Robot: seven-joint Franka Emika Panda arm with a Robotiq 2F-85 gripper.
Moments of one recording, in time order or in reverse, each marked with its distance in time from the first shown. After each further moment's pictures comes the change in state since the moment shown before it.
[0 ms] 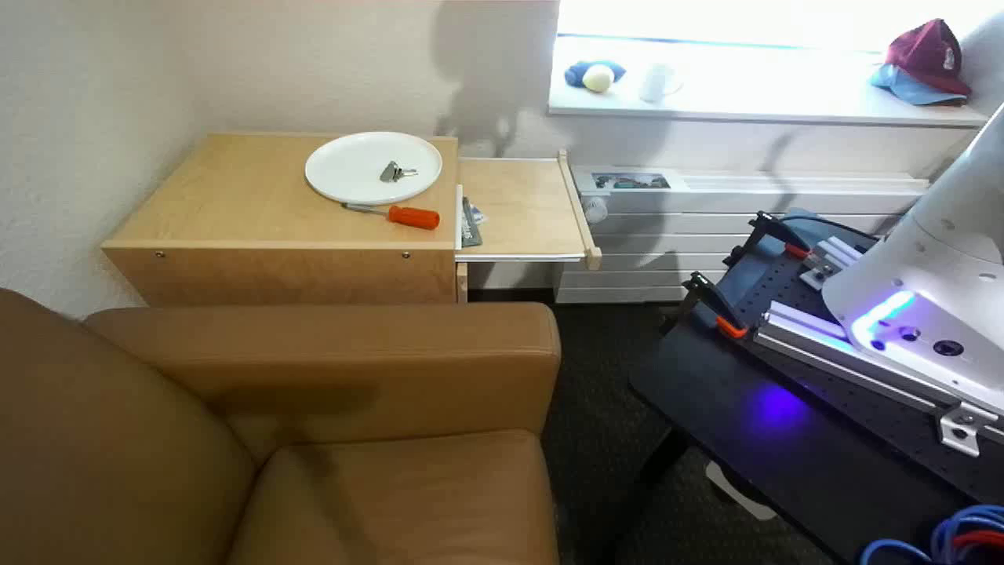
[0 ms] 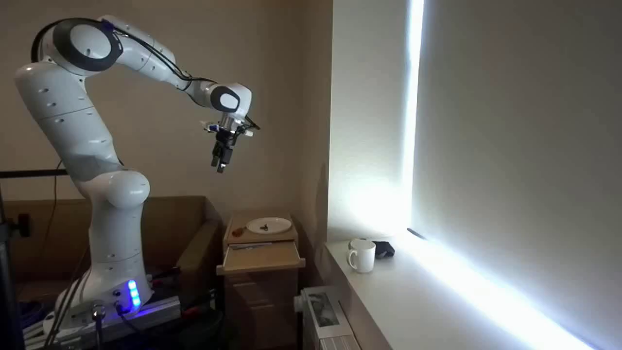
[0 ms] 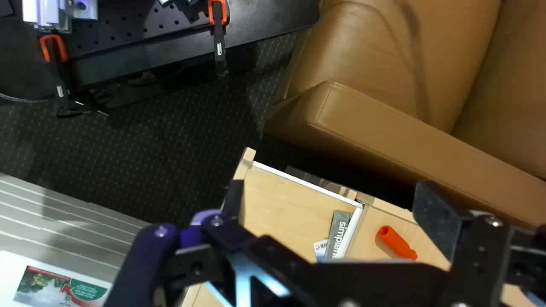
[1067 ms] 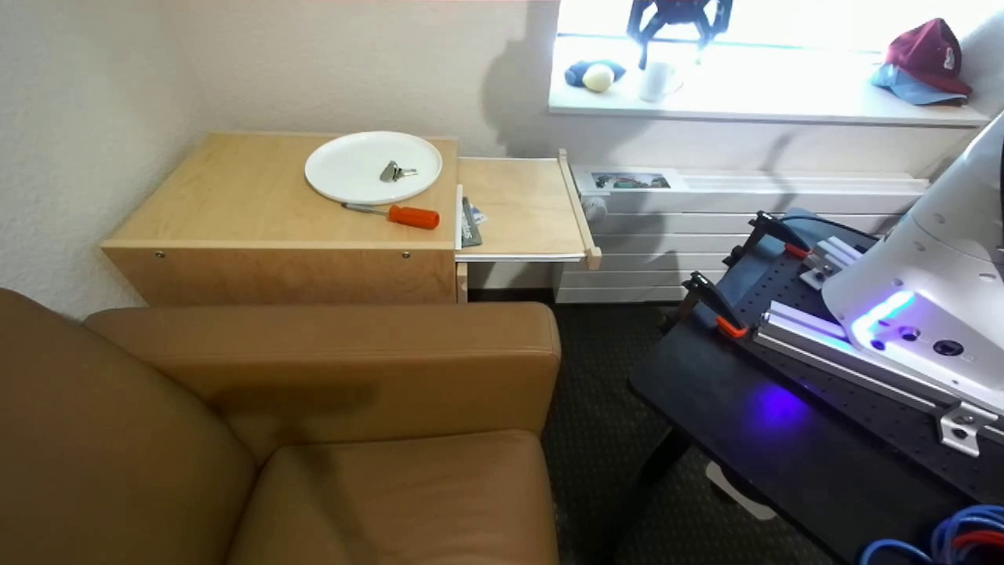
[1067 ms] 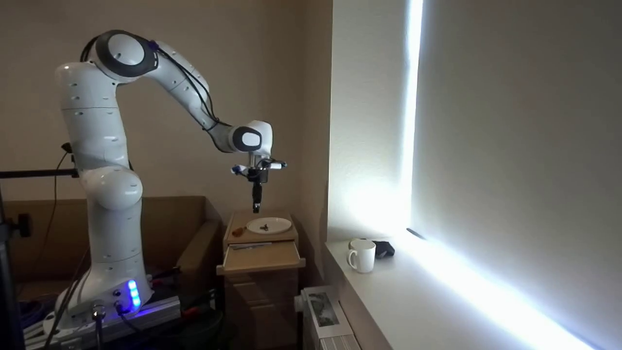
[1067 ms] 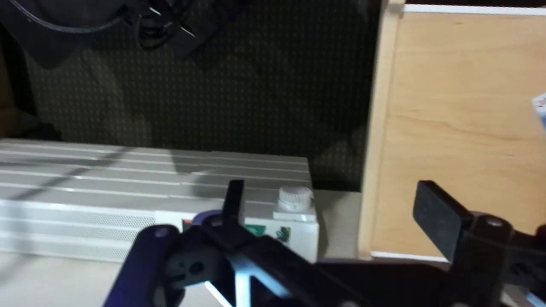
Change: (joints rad) arm -0.181 0.267 -0.049 -0.154 -0.322 0.505 0.252
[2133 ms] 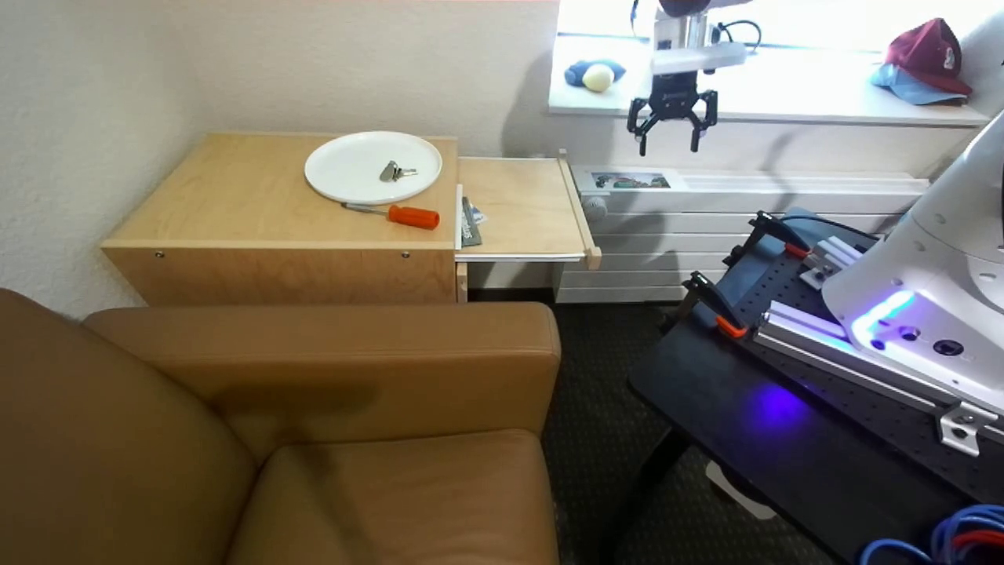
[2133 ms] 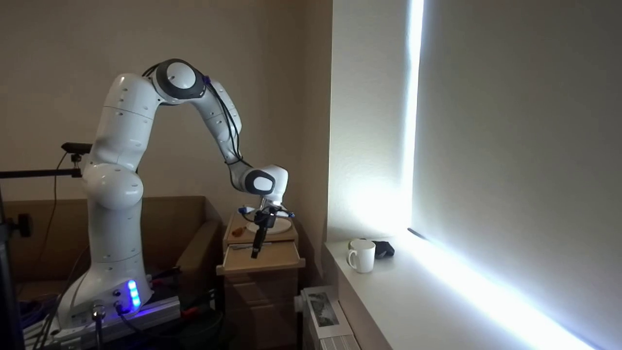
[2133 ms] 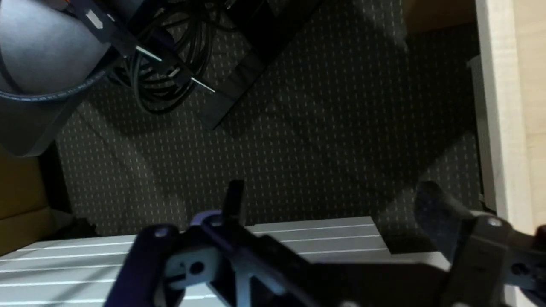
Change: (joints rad) arm 0.024 0.396 -0.125 0.030 0.075 0.177 0.028
